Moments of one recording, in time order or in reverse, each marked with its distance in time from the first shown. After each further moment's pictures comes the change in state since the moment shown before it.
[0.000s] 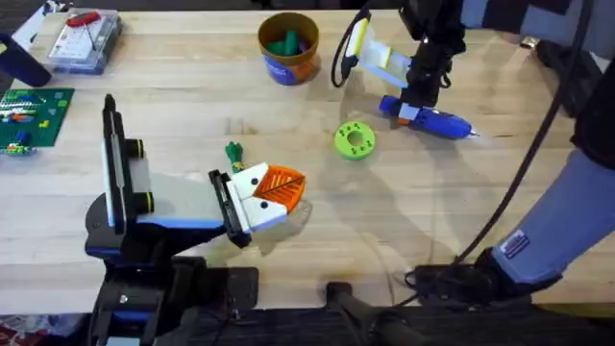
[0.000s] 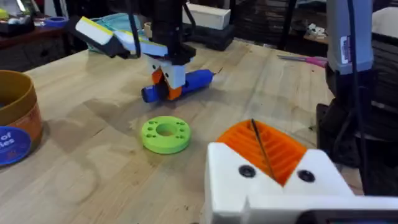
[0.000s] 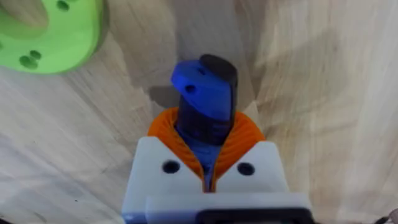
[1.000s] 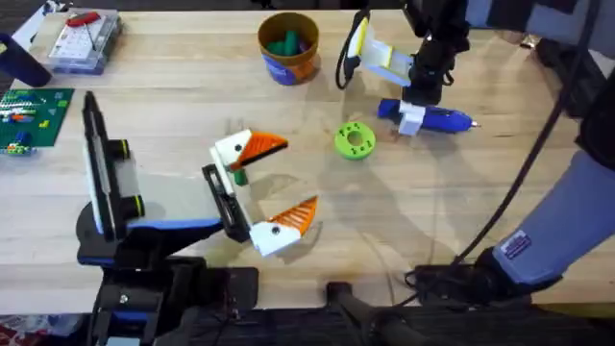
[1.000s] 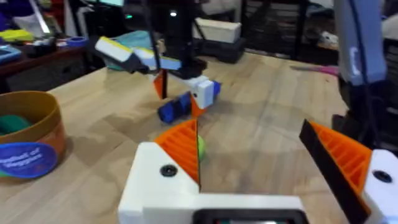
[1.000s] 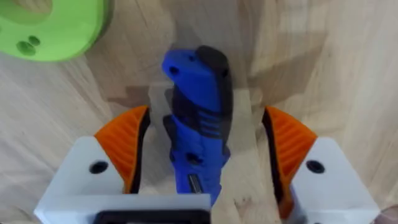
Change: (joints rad) left arm 0.000 0.000 0.000 0.098 -0.048 -0.035; right arm -0.010 -0.013 0.000 0.010 -0.011 -0.039
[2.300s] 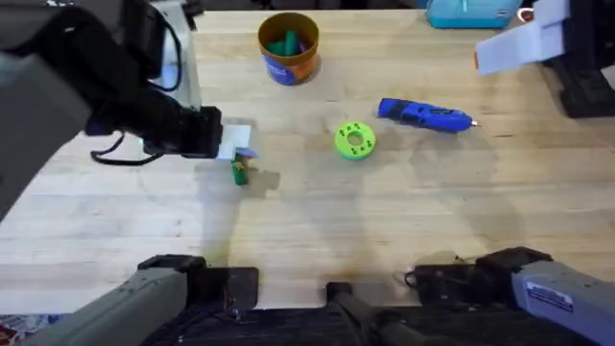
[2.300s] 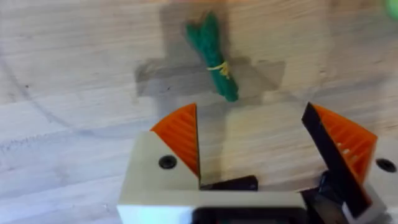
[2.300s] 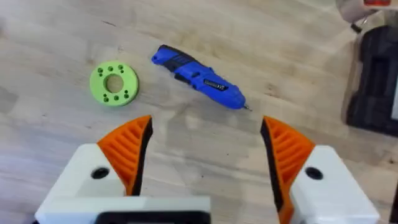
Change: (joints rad) left arm 0.000 1.201 0.997 -1.180 -0.880 0.063; right arm 0.000 -0.790 0.104 -0.334 -0.001 0.983
